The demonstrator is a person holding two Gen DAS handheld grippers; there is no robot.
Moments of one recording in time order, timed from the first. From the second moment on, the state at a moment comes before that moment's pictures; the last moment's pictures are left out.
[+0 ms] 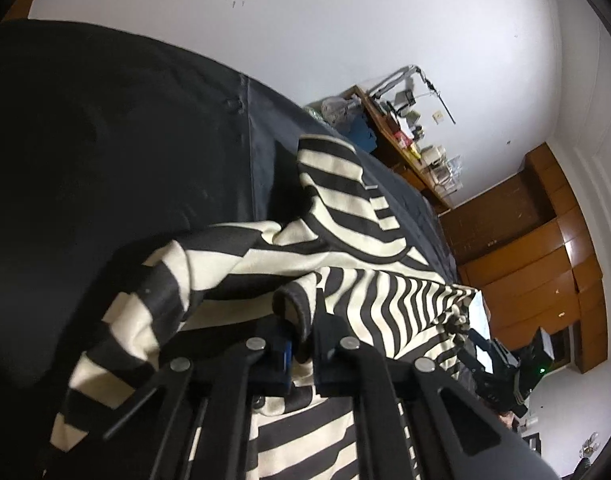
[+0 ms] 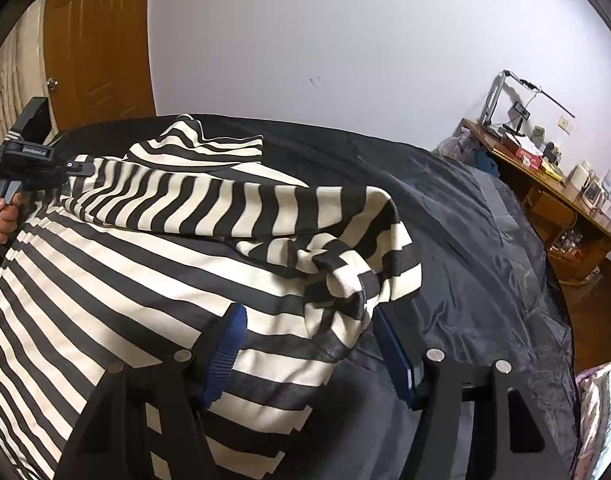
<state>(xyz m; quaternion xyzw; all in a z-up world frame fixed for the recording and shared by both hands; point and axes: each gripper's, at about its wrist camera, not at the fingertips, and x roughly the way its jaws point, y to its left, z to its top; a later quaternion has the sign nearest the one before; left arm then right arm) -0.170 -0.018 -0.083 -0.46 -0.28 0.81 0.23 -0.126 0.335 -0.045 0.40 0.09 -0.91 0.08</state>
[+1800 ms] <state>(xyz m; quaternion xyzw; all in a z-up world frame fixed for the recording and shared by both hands) -0.102 -0.069 -0.047 -0.43 -0.33 0.83 0.13 -0.140 0.361 -0.050 0.43 0.07 -0.90 0.10</state>
